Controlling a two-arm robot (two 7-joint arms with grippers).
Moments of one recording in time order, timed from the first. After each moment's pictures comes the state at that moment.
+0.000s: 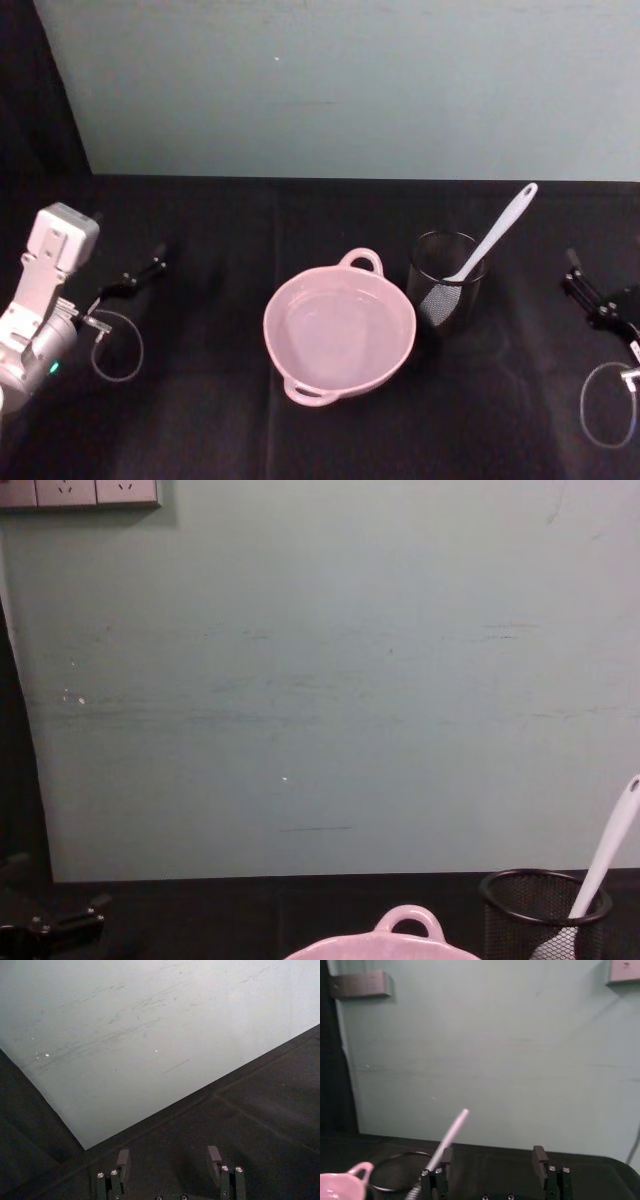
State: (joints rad) left arm -0.20 0.60 0.45 -1.41 -0.25 -0.12 0.03; right arm -0.18 0.29 0.06 -1.63 0.28 -0.32 0.23
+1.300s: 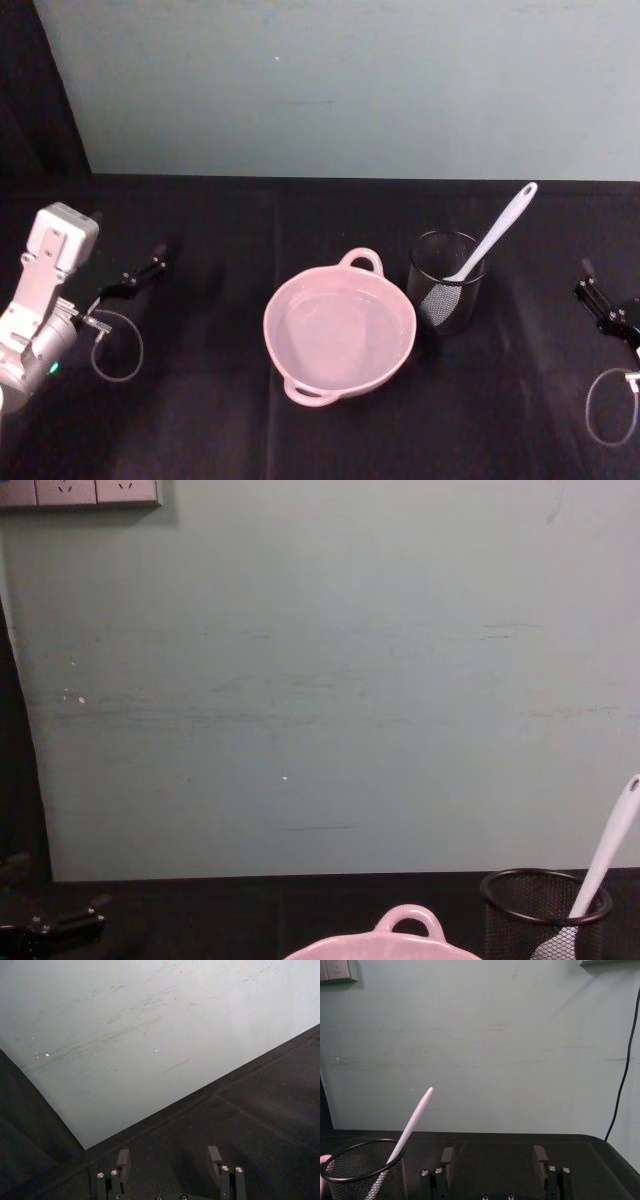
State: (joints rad) left arm -0.20 0.60 0.45 -1.41 -0.25 -0.12 0.03; right arm -0.12 0.23 0.10 -1.50 0.26 -0.34 0.24
